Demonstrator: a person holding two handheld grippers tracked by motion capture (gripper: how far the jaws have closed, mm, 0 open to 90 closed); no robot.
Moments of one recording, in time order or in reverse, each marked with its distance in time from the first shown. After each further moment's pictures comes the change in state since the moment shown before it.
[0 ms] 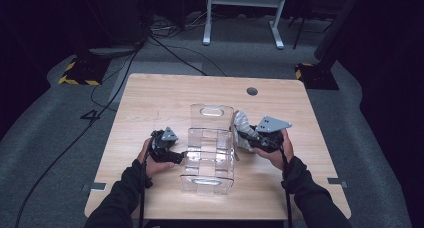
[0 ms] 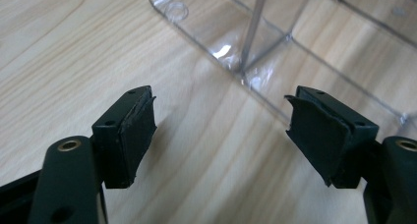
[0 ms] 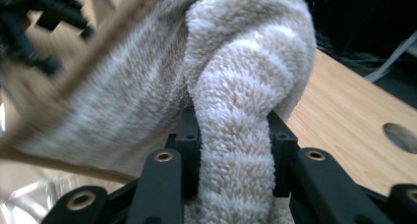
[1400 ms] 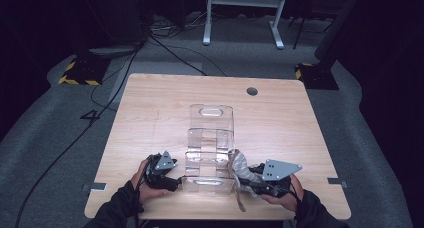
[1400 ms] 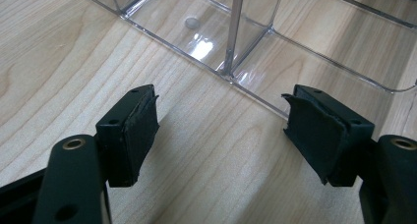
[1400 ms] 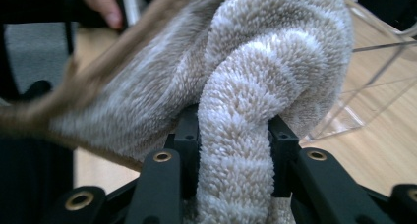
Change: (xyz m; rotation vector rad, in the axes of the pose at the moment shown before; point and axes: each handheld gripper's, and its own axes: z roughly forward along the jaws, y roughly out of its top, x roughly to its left) left arm -0.049 -0.037 -0.026 -0.026 -0.106 0.103; right arm 0.092 -0.033 -0.068 -0.019 0.276 -0.118
